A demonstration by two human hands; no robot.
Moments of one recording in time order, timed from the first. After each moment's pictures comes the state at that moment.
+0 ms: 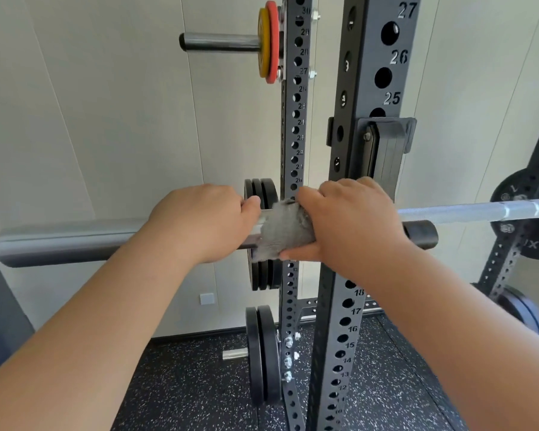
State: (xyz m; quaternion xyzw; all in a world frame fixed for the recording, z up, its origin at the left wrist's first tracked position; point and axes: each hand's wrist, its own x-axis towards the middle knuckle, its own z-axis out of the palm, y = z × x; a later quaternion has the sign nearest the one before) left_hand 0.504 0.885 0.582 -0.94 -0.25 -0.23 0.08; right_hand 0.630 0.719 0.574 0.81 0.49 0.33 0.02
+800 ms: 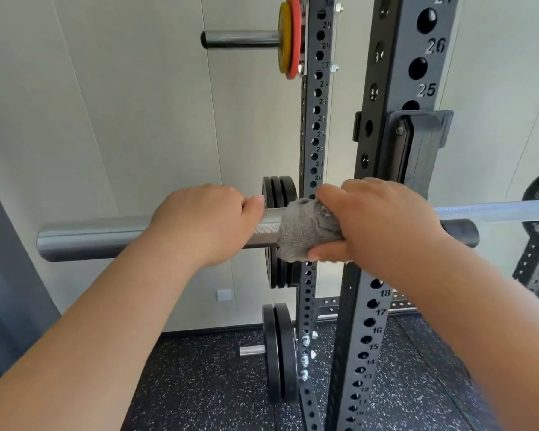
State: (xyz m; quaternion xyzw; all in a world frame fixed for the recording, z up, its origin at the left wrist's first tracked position) left_hand 0.479 0.898 0.580 -0.93 -0.27 -0.24 0.09; right_hand 0.620 0.718 0.583 0.83 0.50 0.26 0.01
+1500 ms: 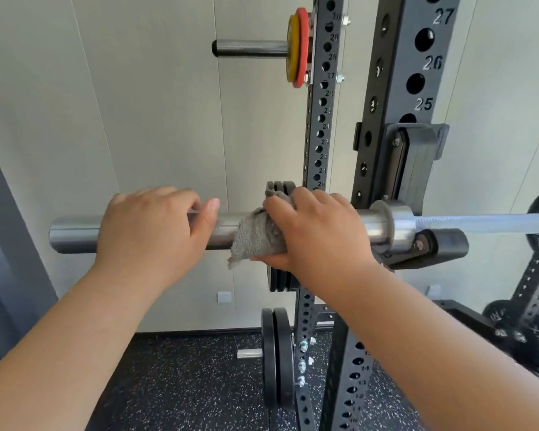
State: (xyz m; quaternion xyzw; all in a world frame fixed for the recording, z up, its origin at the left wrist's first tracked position) left_hand 0.428 0.917 0.554 -0.85 -0.28 -0.41 0.18; right_hand 0.596 0.758 0.554 0.74 0.55 0.38 -0.12
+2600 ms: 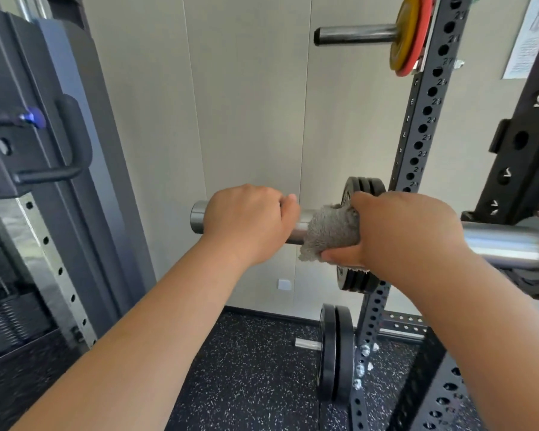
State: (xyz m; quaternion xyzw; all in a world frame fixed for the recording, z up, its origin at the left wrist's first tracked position) left_hand 0.403 0.952 0.562 -0.87 -0.35 -0.32 0.15; right_hand 0.538 0.801 0.593 0.84 0.50 0.21 0.01
